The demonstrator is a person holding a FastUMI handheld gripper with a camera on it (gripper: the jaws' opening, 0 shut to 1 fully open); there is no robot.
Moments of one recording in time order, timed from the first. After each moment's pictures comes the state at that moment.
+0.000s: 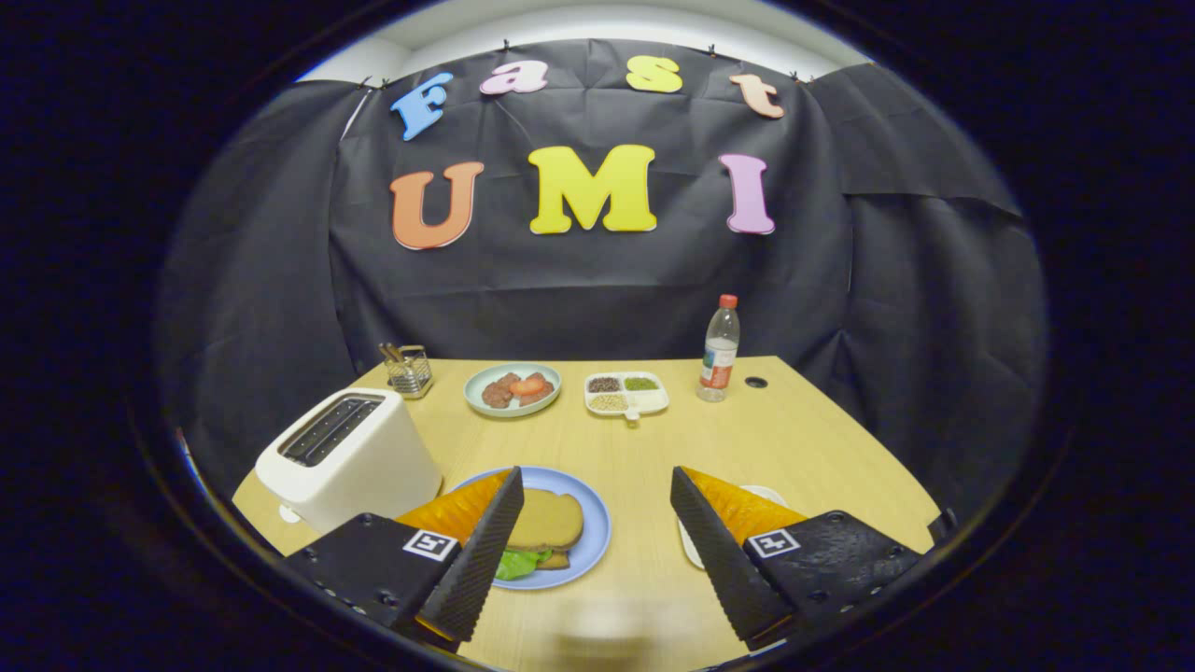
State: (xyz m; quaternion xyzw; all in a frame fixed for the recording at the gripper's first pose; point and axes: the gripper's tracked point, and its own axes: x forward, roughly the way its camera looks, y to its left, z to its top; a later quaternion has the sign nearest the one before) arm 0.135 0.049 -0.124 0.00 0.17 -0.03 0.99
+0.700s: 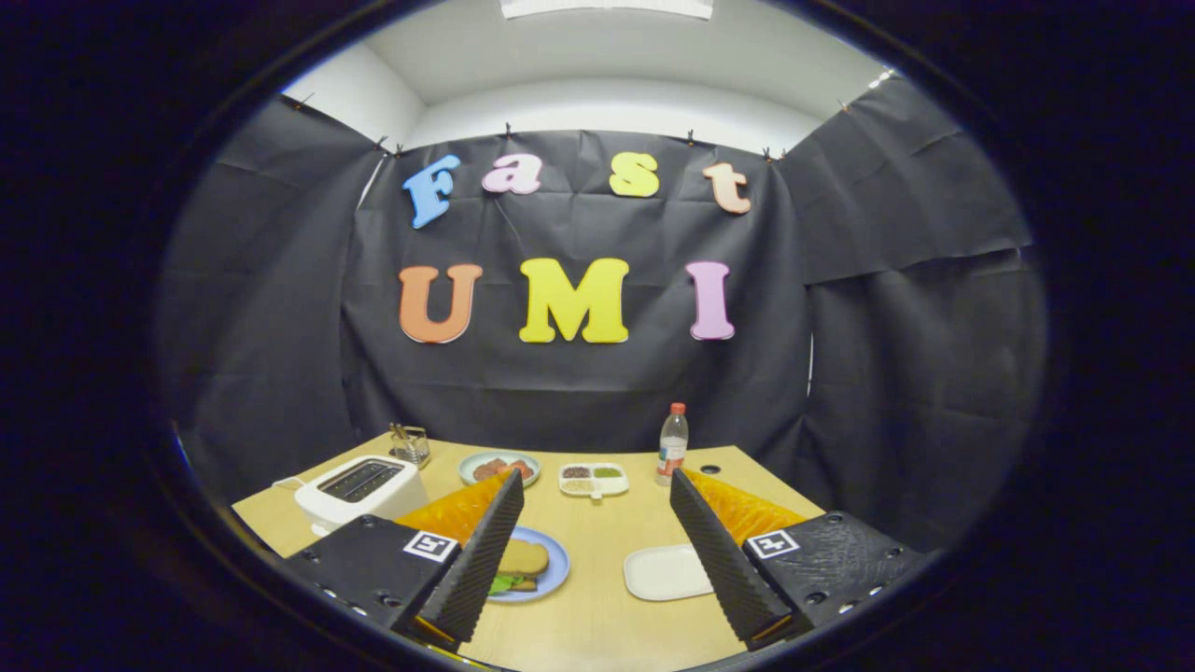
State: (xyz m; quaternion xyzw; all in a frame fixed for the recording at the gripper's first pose) arm 0.053 0.024 -0.037 -0.02 0.01 -0.04 1.00
